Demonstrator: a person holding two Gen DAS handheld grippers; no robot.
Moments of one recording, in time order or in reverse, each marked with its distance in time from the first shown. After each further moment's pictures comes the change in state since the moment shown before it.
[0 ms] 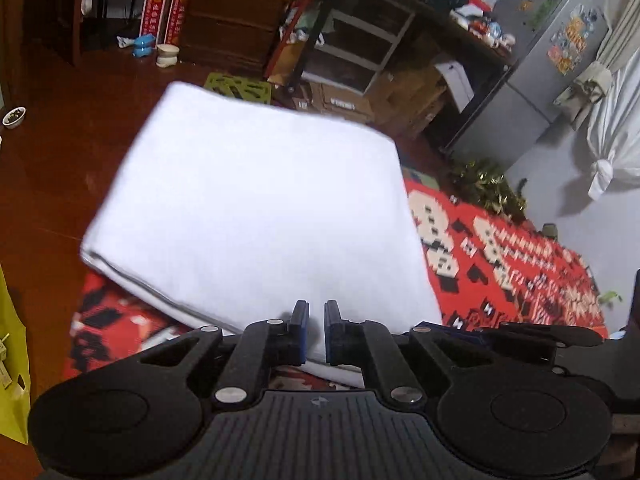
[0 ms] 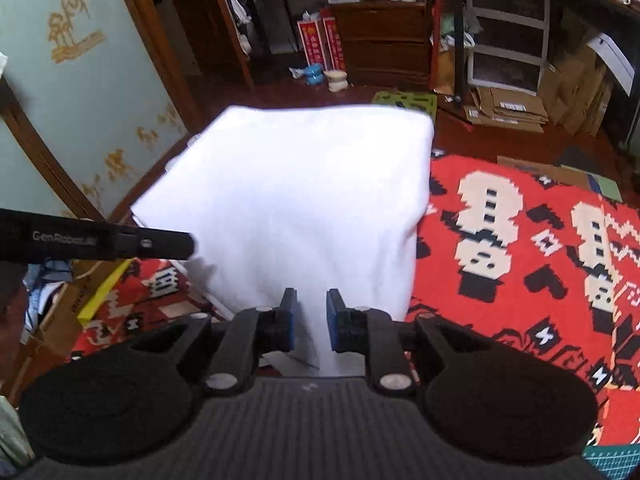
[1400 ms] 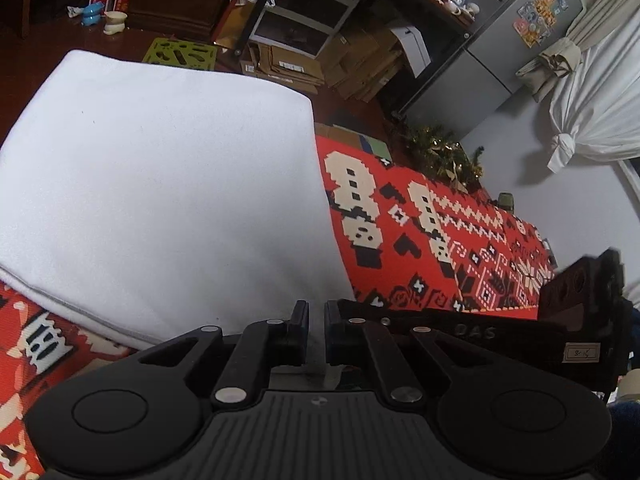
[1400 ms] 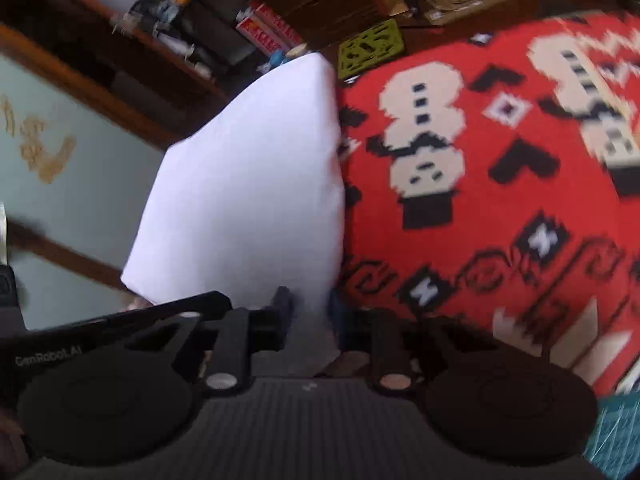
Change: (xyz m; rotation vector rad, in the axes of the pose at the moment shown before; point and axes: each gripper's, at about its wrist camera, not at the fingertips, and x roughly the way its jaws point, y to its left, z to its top) left arm 0.027 -0.051 0.000 0.009 0.107 -0.151; right arm 0.029 -0.108 -0.024 0.500 0.031 0.228
